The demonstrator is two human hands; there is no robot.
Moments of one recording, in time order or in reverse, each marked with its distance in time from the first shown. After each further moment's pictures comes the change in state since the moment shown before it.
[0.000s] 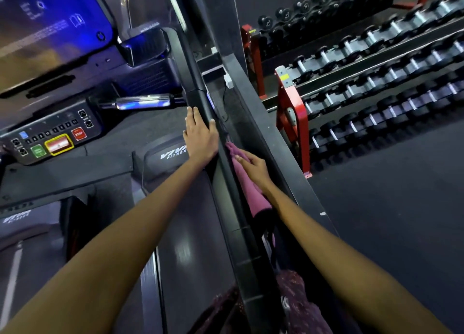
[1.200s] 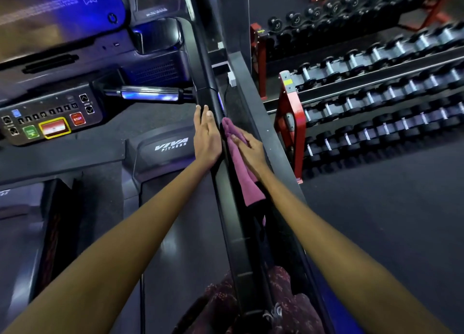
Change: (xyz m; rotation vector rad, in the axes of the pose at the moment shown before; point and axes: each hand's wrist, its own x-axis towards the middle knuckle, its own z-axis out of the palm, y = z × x) left_hand 0.004 -0.005 0.001 -0.468 0.017 -0.058; right_hand 0.049 -0.025 0.023 -0.075 -0.011 -0.161
